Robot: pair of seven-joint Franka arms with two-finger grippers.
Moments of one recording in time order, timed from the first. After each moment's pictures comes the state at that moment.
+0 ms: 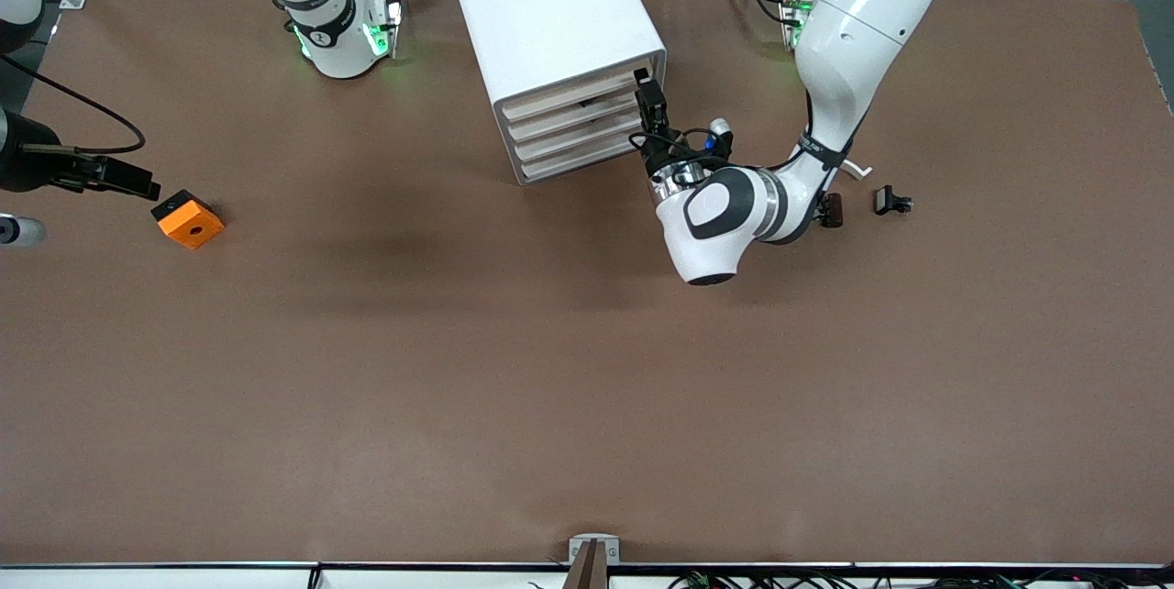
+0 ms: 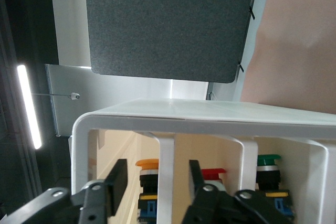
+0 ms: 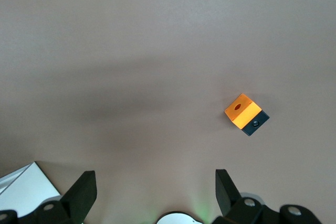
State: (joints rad) left arm -0.43 0.74 -0.18 -1.63 -0.89 1.15 -2.32; right arm -0.04 0.10 -0.02 -1.52 0.00 1.44 0.06
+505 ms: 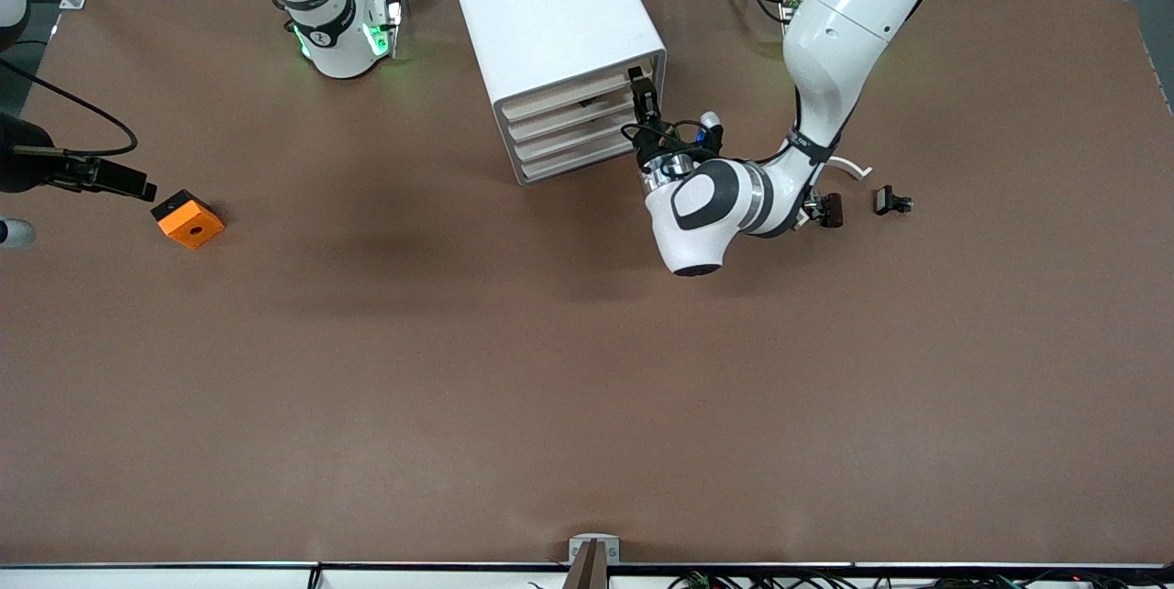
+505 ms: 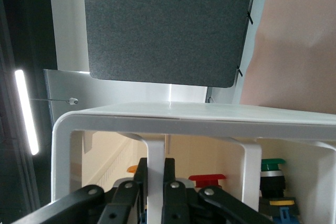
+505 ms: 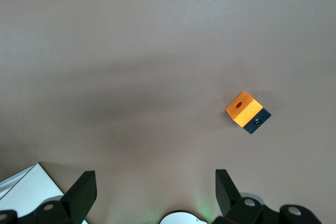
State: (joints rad) left arm -0.46 0.74 -0.18 -1.64 -0.89 1.17 -2.31; right arm -0.06 0.11 -0.03 -1.52 0.02 1.44 0.07
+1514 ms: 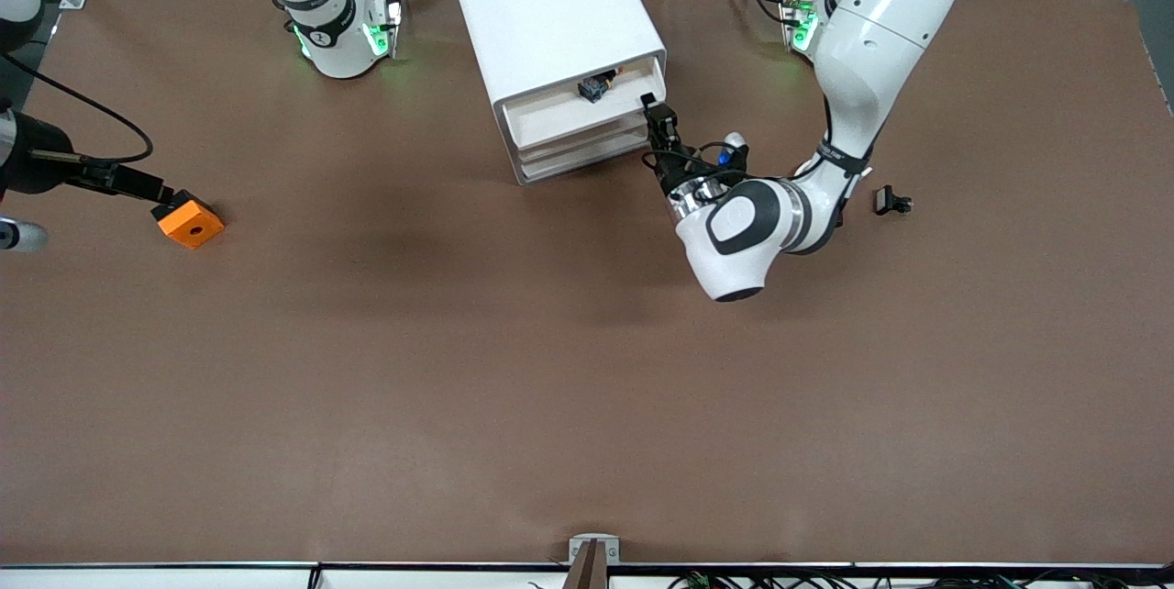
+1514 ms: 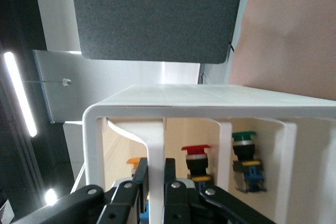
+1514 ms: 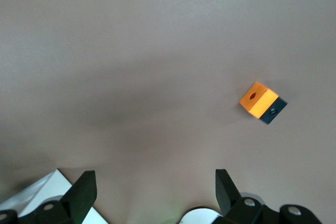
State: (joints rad) left arm -0.35 0.74 -0.16 -1.59 -0.89 1.18 -2.30; right arm -0.01 0.11 -0.02 -1.52 0.05 1.44 0.23
